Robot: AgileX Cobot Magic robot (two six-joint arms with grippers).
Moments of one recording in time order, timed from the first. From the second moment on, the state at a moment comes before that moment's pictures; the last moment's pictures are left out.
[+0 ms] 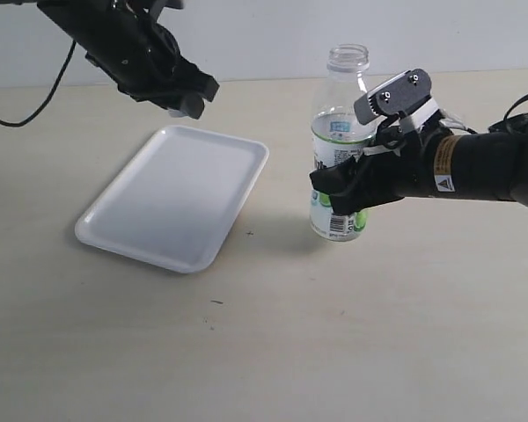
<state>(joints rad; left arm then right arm) -0.43 1.99 -1.57 -0.20 0.71 0.25 0.13 1.79 -0.70 -0.93 -0.55 0.64</state>
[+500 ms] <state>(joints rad) -0.43 2.10 -1.51 -0.17 0.62 0.25 0.13 1.79 -0.69 -0.89 -0.58 0.59</state>
